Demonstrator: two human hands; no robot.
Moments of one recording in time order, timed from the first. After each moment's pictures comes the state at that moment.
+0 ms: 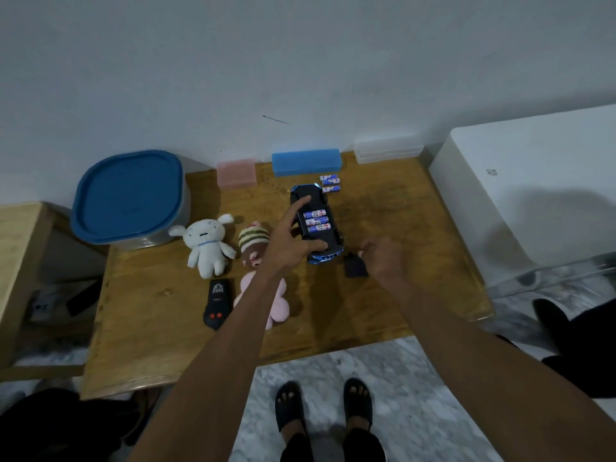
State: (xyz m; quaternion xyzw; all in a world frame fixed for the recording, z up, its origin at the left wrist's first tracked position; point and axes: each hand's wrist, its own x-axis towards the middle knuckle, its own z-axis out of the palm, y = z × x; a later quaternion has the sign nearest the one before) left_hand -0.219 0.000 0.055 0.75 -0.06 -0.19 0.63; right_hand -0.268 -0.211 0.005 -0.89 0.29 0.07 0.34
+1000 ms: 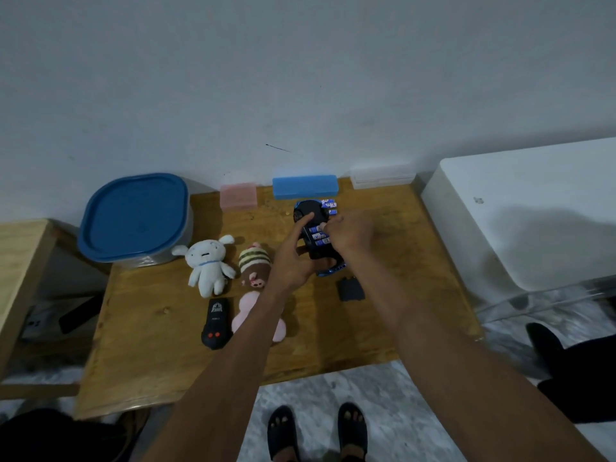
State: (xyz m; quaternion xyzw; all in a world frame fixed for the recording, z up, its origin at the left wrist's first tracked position) left_hand -0.223 -0.015 0.070 0.74 -0.09 -0.15 0.65; right_hand -0.200 -0.147 0.104 -0.85 0.32 -0.02 0.42
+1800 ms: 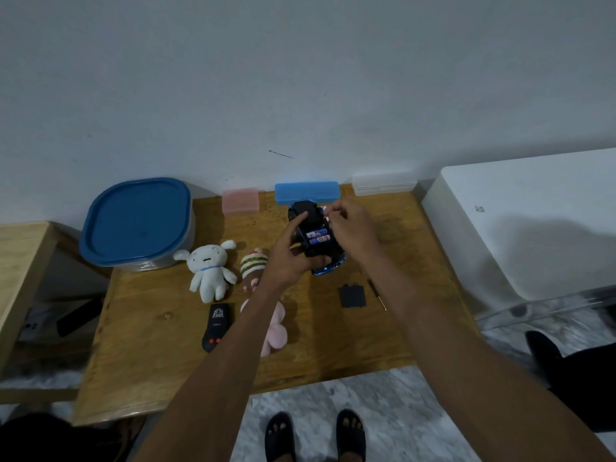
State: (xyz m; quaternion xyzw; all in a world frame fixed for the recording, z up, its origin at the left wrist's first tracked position) left_hand -0.206 -0.003 0.073 0.72 -0.06 -0.17 0.67; right_hand -0.206 -0.154 0.137 -0.85 0.16 -0.05 0.50
